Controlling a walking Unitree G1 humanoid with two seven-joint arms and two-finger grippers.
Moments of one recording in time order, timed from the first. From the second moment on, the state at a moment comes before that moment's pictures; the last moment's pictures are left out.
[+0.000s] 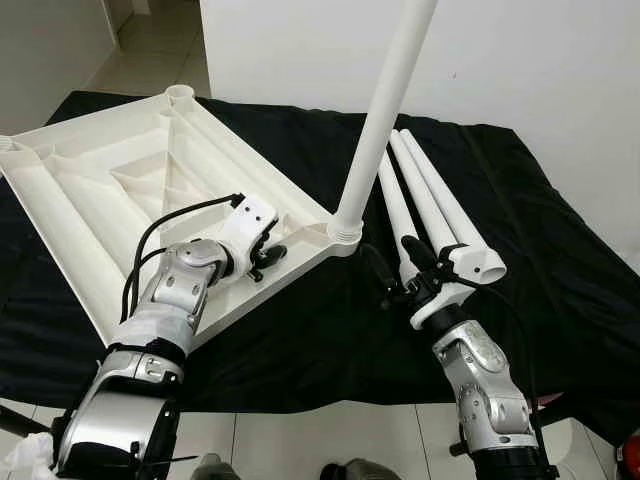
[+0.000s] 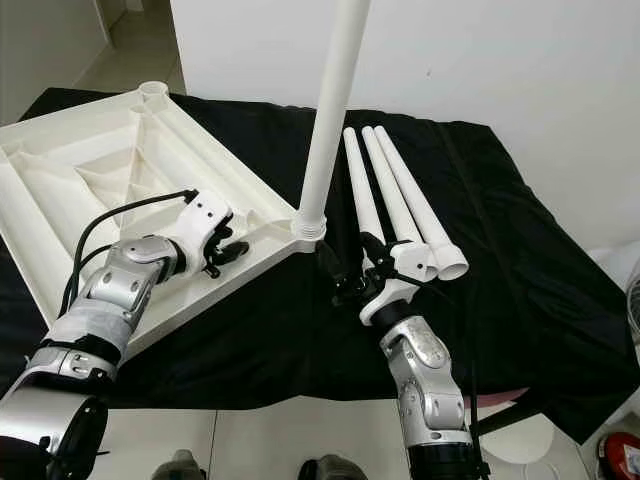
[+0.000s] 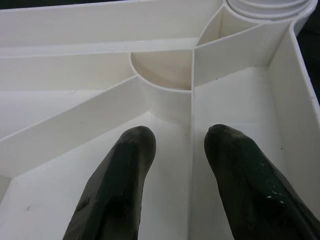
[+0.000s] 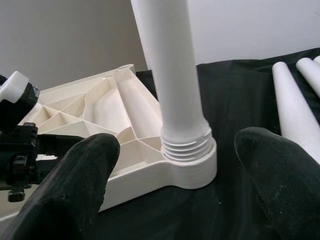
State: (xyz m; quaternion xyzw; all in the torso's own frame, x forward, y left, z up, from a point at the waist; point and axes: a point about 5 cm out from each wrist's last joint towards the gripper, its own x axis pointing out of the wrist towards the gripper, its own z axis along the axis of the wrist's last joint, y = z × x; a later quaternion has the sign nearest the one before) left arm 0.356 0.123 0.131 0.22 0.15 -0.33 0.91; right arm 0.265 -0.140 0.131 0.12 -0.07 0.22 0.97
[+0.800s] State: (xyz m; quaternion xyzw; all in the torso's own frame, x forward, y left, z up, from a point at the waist) left arm 0.351 0.157 0.179 0.16 -0.03 -0.28 0.94; right arm 0.264 -0.133 0.130 0.12 -0.08 0.21 0.97
